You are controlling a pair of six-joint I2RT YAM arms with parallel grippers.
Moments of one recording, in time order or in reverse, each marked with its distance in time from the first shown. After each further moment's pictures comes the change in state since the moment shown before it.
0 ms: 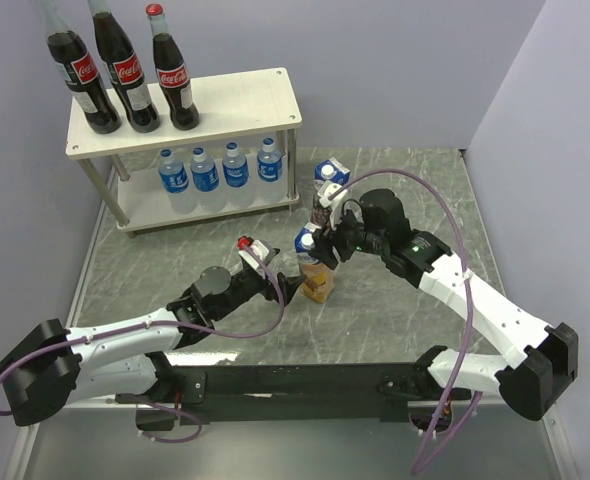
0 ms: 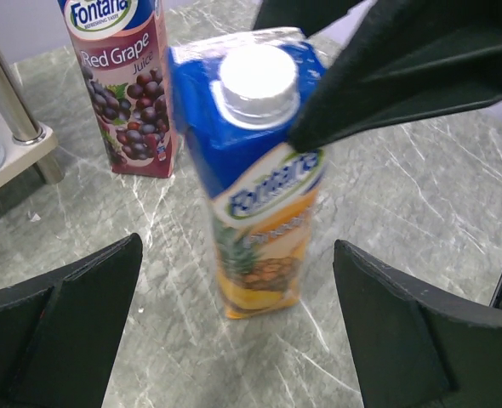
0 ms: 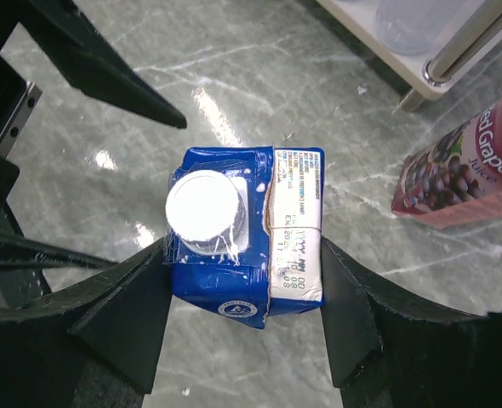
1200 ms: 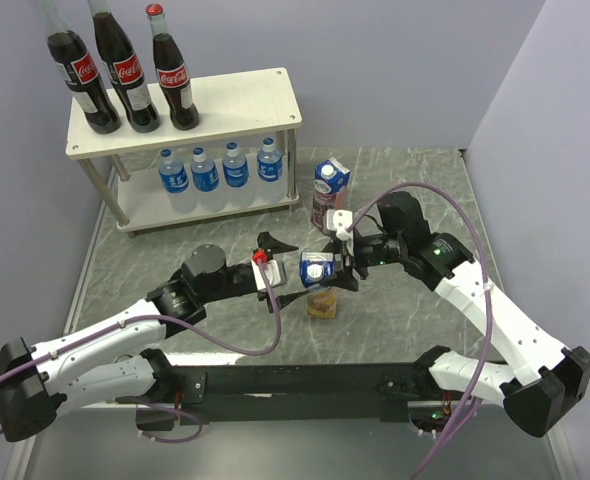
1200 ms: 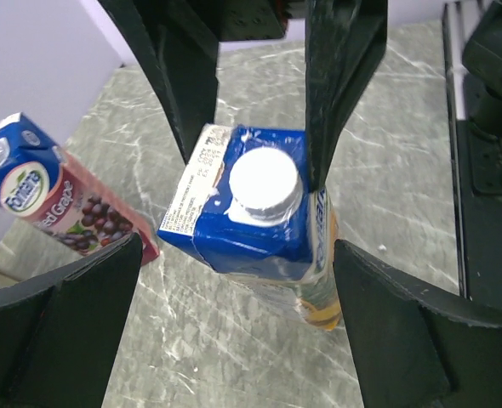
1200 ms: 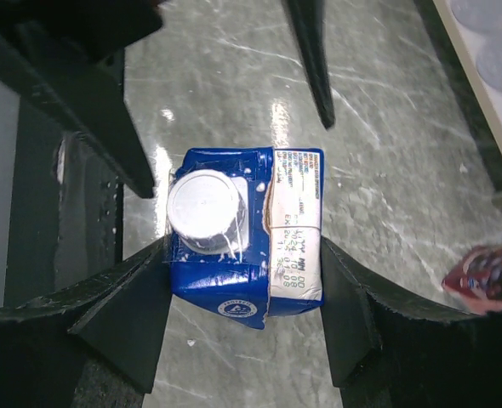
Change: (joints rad) left arm 0.041 -0.113 0.230 -0.393 0.446 0.441; right arm -0.074 -0.084 0.032 -0.253 -0.445 -0.356
